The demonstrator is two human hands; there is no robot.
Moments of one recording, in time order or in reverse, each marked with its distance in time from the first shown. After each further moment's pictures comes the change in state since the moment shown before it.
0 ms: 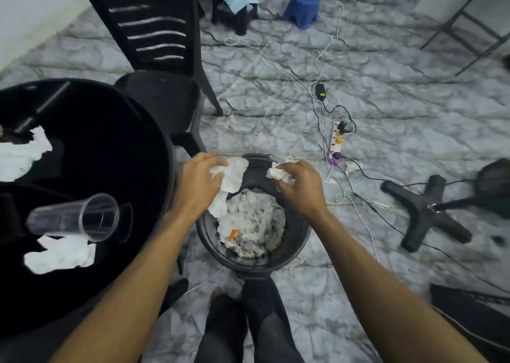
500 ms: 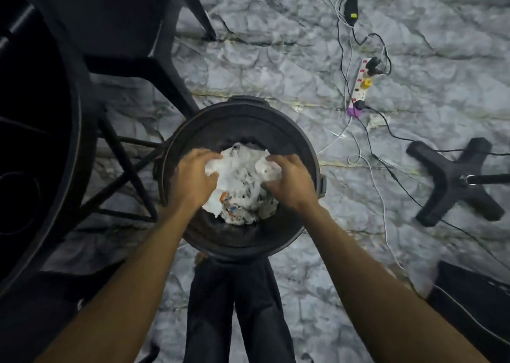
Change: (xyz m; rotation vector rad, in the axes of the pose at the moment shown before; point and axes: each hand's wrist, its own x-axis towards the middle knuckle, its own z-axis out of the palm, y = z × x) left_hand 0.001 -0.106 0.187 0.112 -0.206 -0.310; right_hand 0.031 0.146 0.129 -0.054 -0.339 0.154
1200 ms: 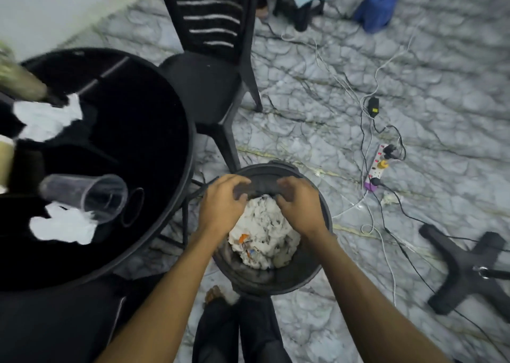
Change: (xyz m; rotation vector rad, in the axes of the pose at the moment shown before) left_hand -0.056 0.064 -0.118 -0.158 0.263 -0.008; right_hand -0.033 -0.124 -0.081 0.100 0.073 -0.228
